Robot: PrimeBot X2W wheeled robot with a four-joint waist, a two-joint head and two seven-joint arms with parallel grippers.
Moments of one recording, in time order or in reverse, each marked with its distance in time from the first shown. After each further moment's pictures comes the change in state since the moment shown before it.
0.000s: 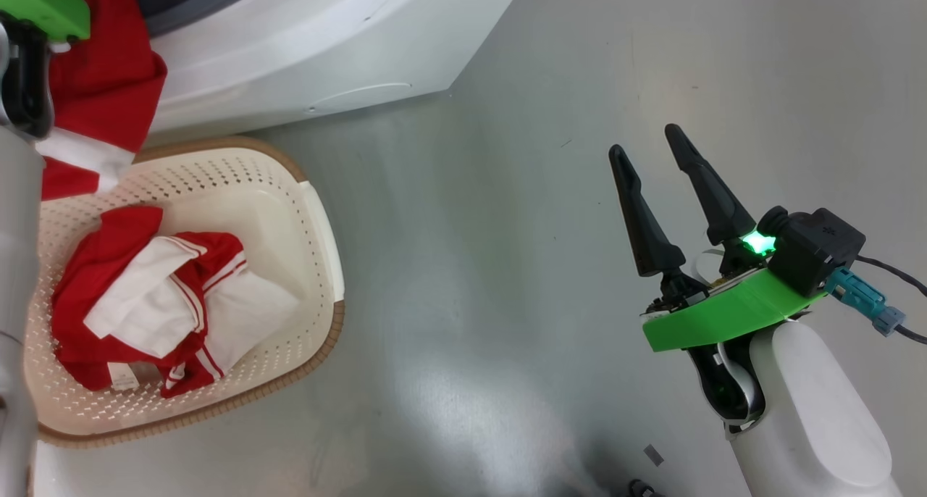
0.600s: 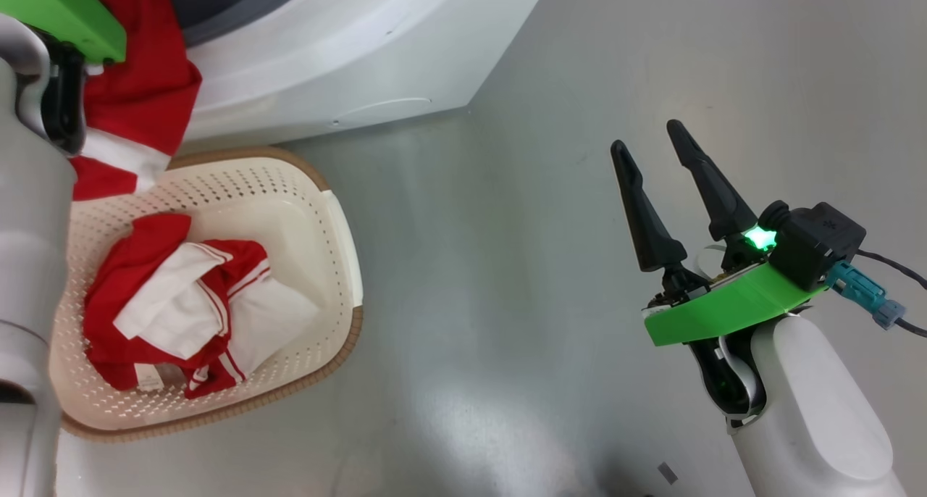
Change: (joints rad) left arm -0.021 -0.040 -0.056 0.106 0.006 -0.016 -0.023; right arm -0.014 -0.004 -0.003 0.018 0.000 0.000 0.000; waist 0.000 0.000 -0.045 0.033
